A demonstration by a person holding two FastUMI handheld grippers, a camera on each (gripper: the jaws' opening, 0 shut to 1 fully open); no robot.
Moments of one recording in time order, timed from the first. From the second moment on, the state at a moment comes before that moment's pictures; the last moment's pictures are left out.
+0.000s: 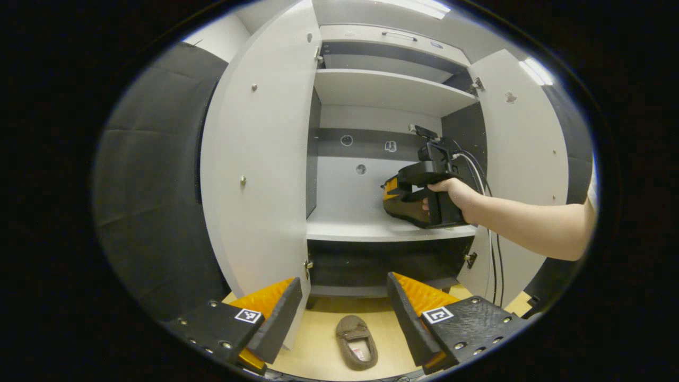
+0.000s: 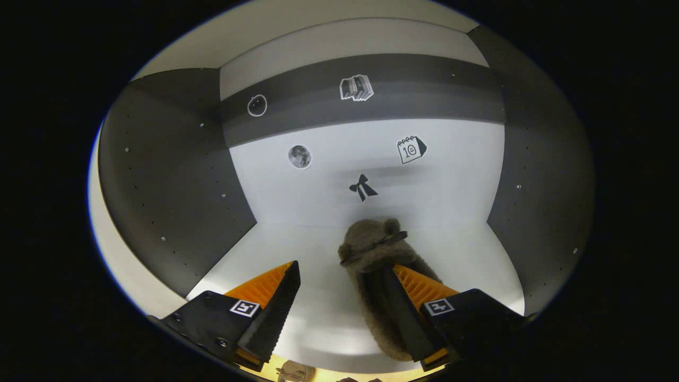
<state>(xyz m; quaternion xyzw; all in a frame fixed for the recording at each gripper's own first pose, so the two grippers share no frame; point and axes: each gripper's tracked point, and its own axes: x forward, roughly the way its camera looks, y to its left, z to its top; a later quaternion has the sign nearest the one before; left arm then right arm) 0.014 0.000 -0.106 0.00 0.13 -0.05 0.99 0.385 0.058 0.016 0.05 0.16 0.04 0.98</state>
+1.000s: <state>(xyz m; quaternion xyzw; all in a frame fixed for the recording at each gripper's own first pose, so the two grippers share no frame) 0.016 -0.014 -0.290 0.03 0.32 -0.15 0.93 0.141 0.023 -0.002 0.09 0.07 -0.04 0.99</state>
